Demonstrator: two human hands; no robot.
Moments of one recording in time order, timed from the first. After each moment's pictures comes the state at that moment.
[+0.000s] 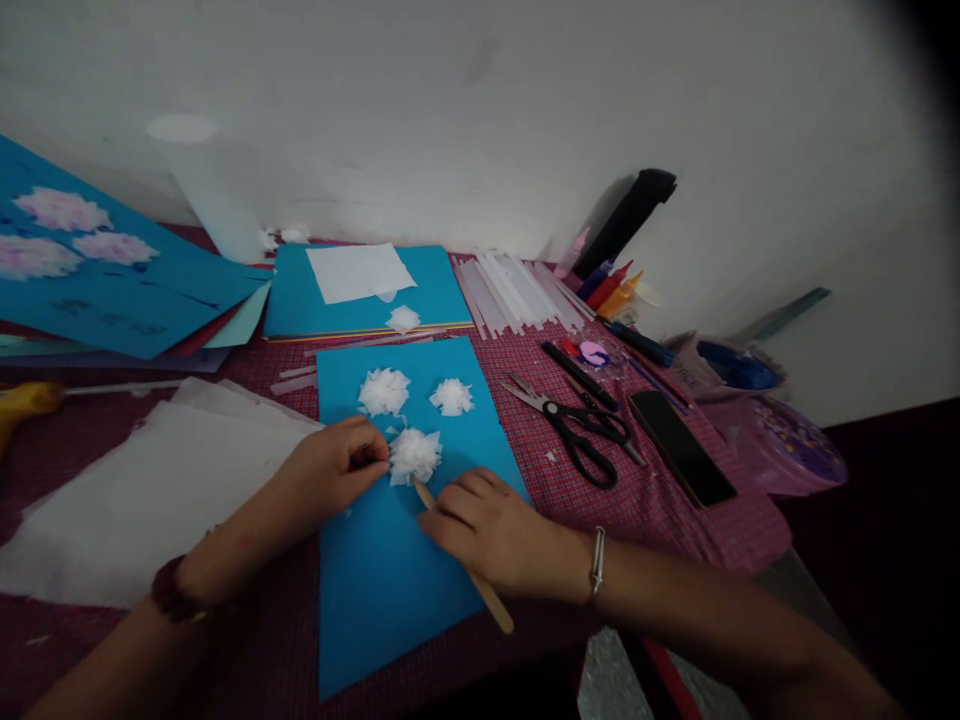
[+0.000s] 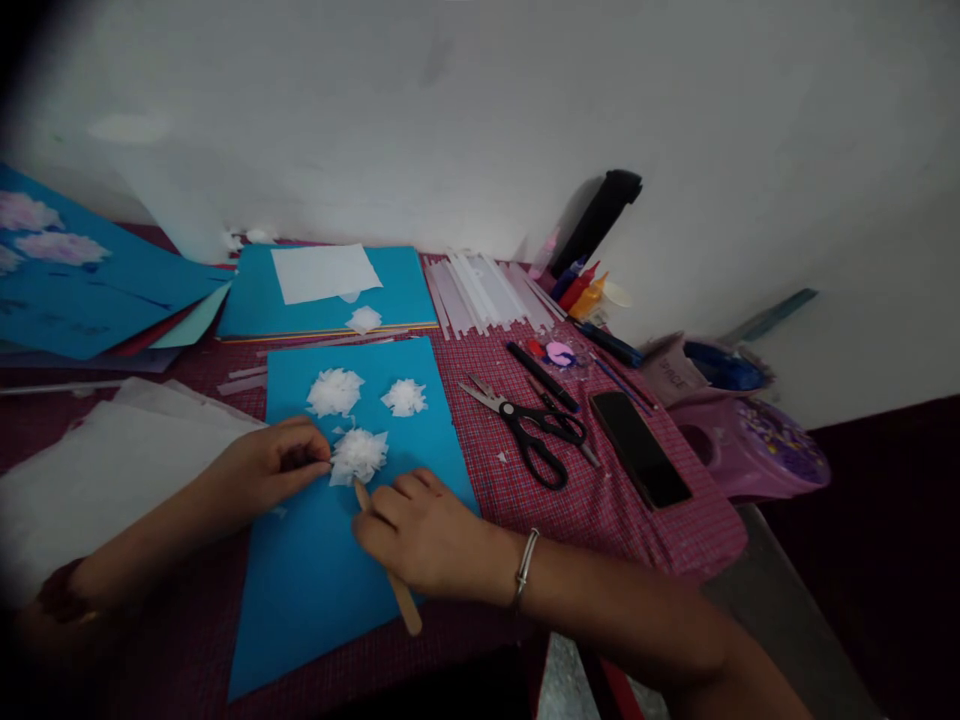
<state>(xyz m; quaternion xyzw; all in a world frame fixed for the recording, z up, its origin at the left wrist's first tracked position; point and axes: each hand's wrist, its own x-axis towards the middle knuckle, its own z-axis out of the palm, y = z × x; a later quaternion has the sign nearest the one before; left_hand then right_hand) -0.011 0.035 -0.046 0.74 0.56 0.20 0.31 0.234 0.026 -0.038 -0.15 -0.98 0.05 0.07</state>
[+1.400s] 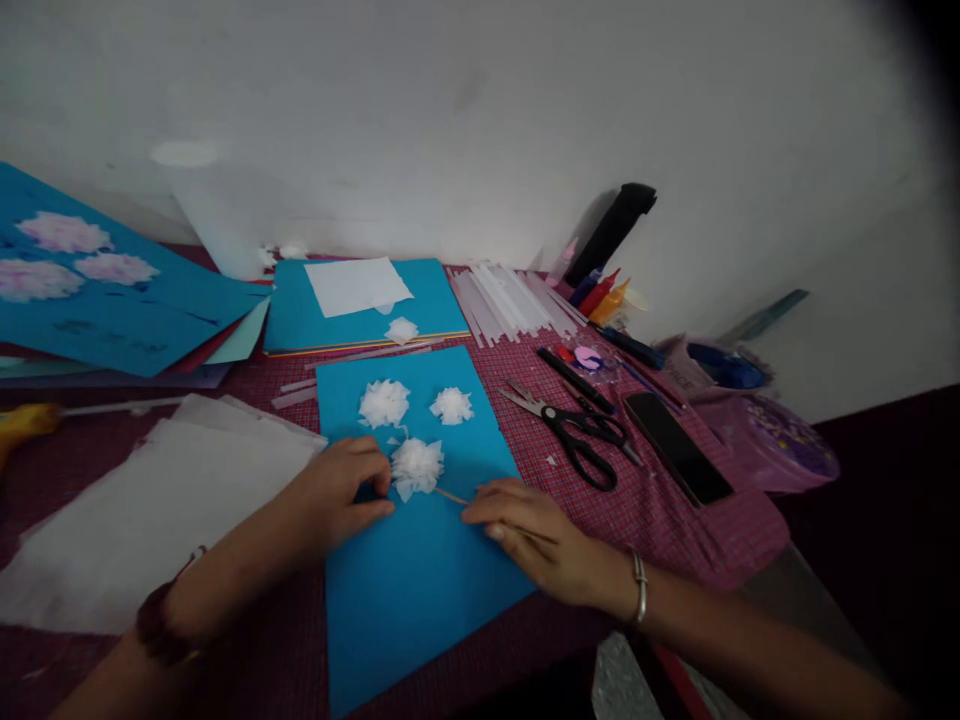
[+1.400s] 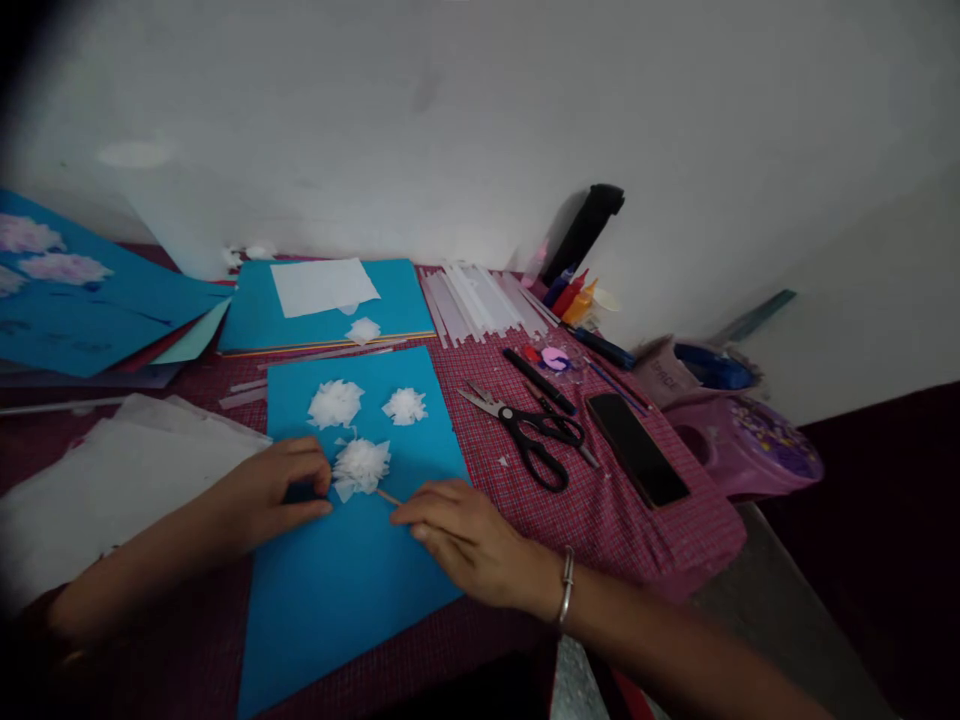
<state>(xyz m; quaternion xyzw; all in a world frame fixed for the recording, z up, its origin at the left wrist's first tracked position) -0.011 0.032 -0.042 0.79 0.52 0.13 0.31 0.265 0.019 -0.037 -0.26 -0.87 0.34 0.25</state>
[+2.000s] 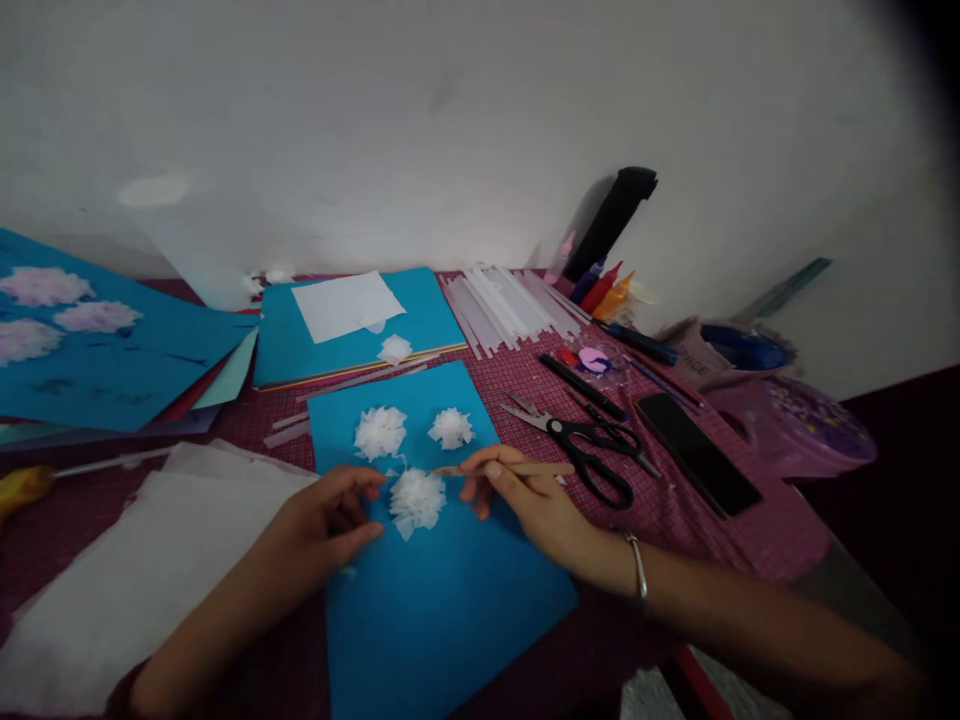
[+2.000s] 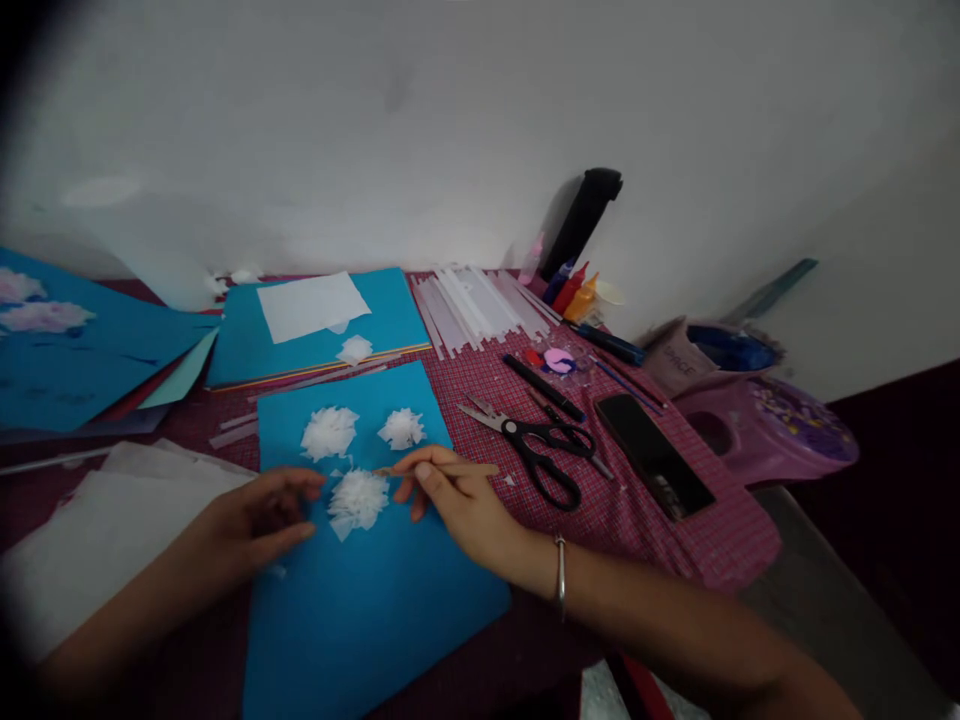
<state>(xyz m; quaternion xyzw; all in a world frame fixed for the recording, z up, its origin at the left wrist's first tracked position) -0.023 0.028 -0.045 0.61 0.59 0.24 0.46 0.235 0.058 -0.041 -0.35 -0.60 0.61 0.38</state>
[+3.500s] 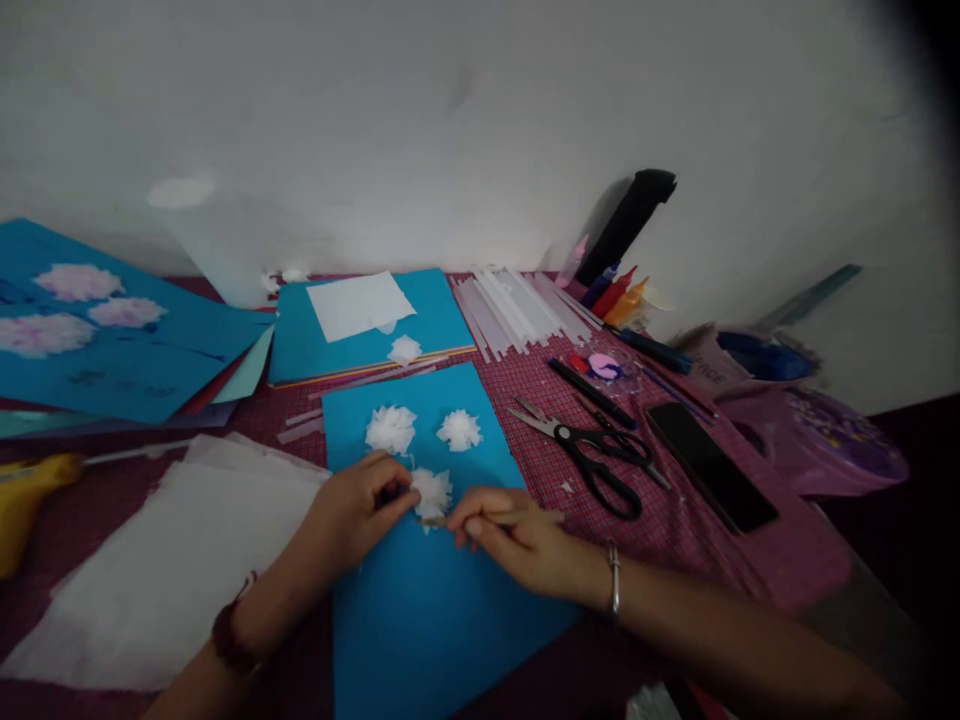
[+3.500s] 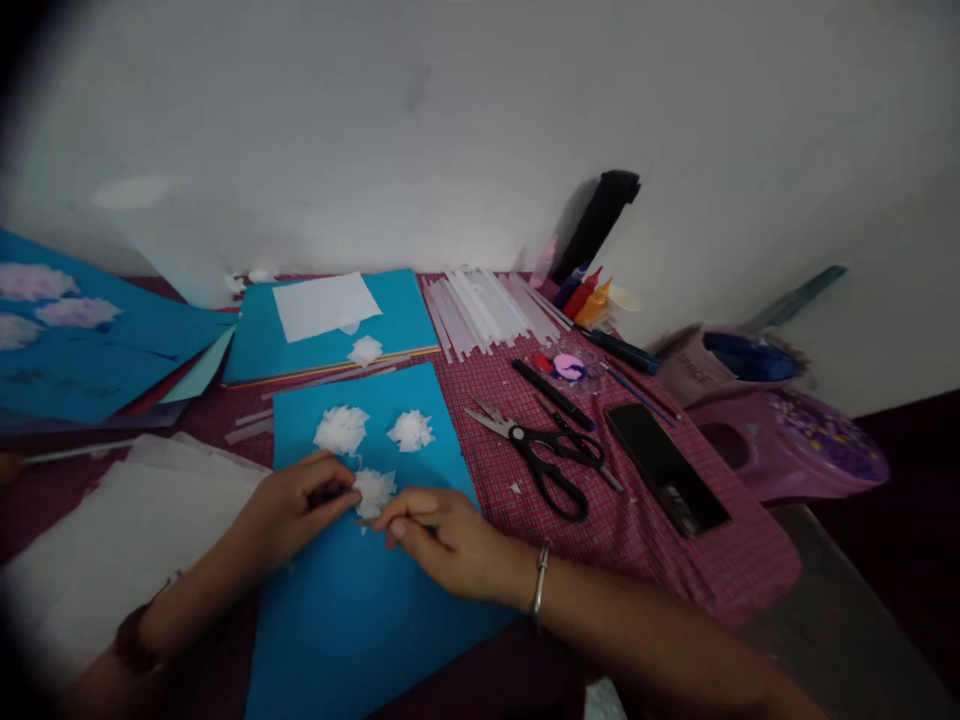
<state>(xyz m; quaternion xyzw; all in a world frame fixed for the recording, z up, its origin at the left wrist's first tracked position) 0.004 0.049 -0.053 0.73 0.58 0.22 0.30 0.234 0.049 -0.045 -0.28 -0.75 0.52 0.29</state>
